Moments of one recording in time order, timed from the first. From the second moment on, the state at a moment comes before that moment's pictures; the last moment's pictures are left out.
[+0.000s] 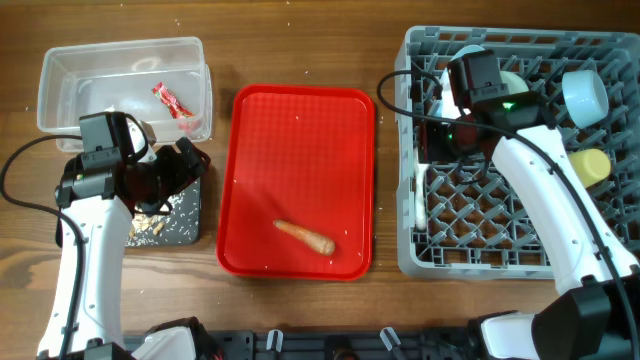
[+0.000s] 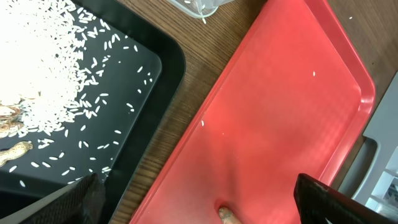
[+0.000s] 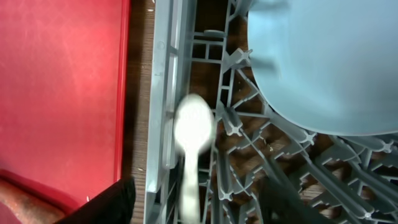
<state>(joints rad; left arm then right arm) 0.21 1.31 0.96 -0.83 0.31 -0.44 0.20 1.56 1.33 -1.05 -0.02 0.15</state>
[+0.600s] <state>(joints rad) -0.06 1.32 0.96 -0.91 0.31 -0.56 0.13 1.49 1.33 -1.20 -0.02 0.16</state>
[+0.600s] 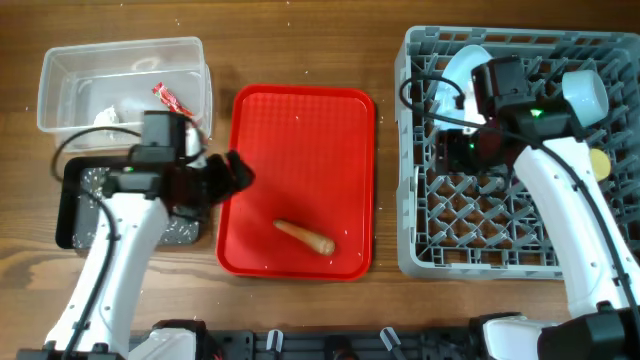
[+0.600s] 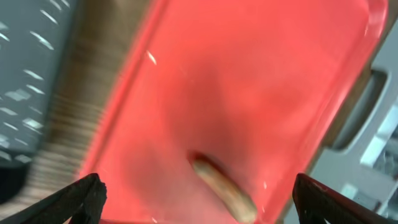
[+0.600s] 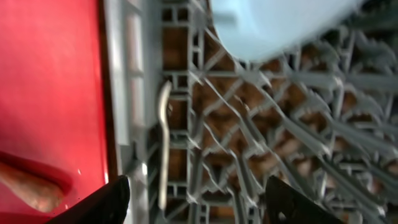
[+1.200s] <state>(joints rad) -0.62 1.68 0.96 -0.75 0.31 -1.01 0.09 1.49 1.33 -1.25 -0.08 0.12</state>
